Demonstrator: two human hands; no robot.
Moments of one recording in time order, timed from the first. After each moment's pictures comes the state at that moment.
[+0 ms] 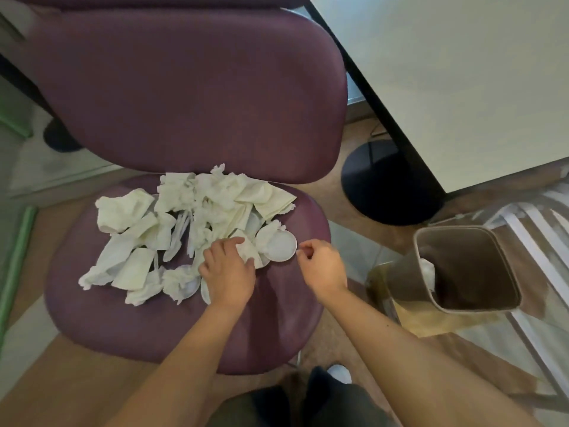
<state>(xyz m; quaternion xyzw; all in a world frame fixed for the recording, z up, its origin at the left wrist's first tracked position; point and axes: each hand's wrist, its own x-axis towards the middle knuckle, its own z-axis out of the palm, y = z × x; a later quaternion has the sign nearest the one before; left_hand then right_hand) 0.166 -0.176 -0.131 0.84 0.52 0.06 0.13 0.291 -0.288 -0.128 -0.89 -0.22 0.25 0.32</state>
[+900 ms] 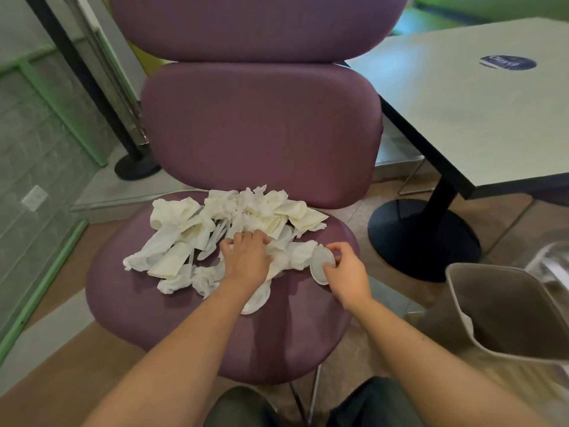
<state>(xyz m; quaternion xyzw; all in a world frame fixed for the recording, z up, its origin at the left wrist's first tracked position) 0.143 -0.147 -0.129 0.89 0.44 0.07 0.03 0.272 -0.291 -0.141 -0.84 -0.24 0.22 0.44</state>
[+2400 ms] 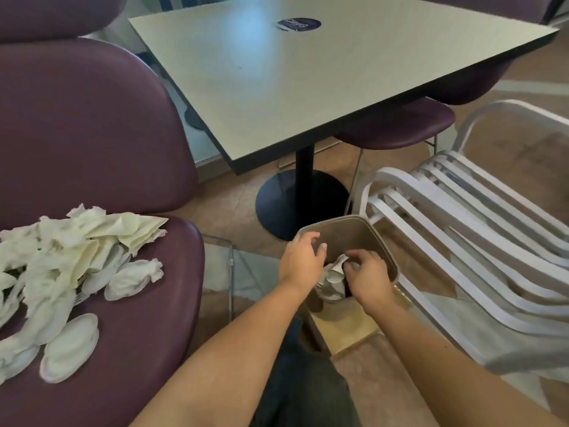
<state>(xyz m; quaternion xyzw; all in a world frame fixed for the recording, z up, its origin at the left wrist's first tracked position) 0.410 -0.420 -0.198 0.90 0.24 0.09 0.35 0.437 -0.557 -0.193 -0.92 -0.06 0.10 0.37</state>
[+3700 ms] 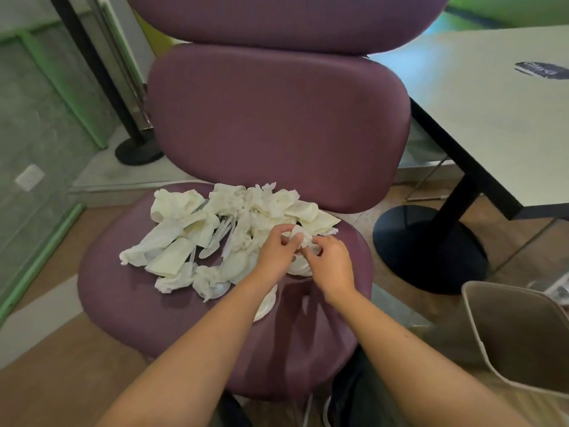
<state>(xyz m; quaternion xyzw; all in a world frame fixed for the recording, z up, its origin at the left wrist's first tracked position) 0.183 -0.144 -0.138 0.65 0.42 0.22 0.59 0.265 -0.229 -0.145 -0.84 -0.38 0.13 0.38</state>
